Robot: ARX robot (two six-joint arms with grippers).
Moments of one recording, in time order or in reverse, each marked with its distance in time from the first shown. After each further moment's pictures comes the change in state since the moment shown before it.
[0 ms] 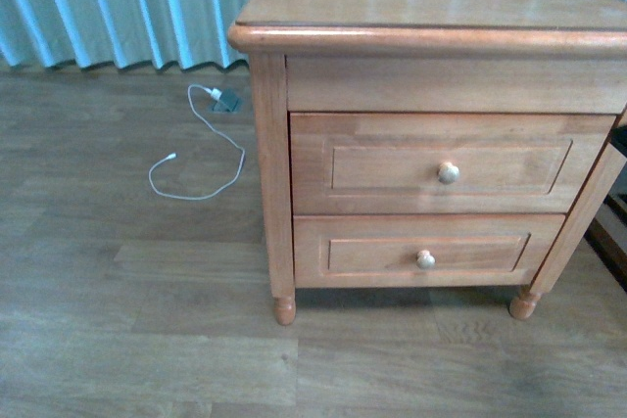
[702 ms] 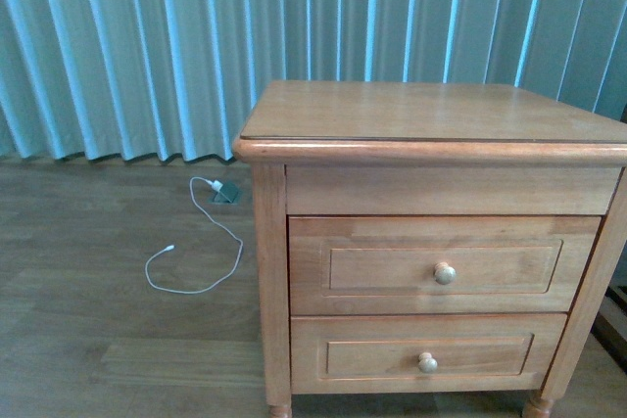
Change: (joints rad) left arm 0.000 0.000 0.000 0.000 0.000 0.000; right arm -0.164 -0.694 -0.301 -0.150 -0.060 -0.027
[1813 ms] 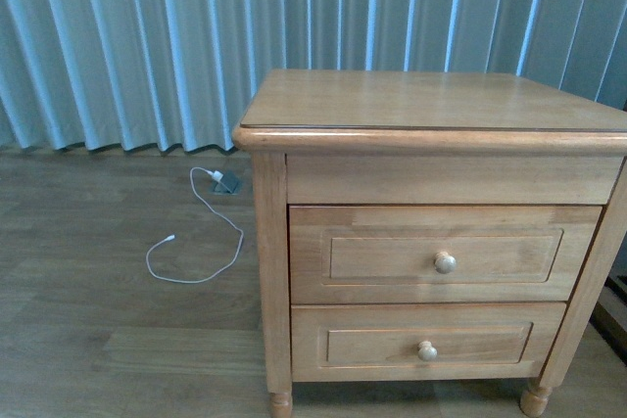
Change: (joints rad) left arm 0.000 0.000 0.000 0.000 0.000 0.000; right arm 0.184 -0.435 -0.187 -0.110 0.198 -0.058
